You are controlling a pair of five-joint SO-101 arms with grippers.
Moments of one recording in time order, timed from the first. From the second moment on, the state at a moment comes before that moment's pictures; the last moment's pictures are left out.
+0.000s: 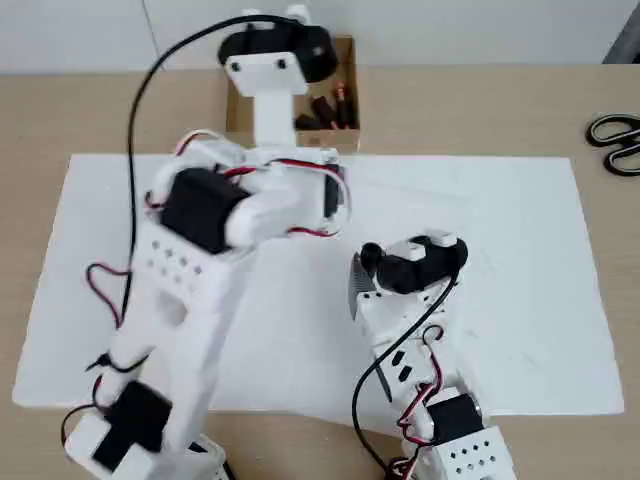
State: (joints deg) left arm 27.1 -5.4 -33.7 99.4 30.4; right arm -22.0 -91.3 94.8 23.6 -11.2
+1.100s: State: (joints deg) left arm 34.0 -18.1 20.4 47.8 30.3; right arm -23.9 -91.8 96.1 23.6 -11.3
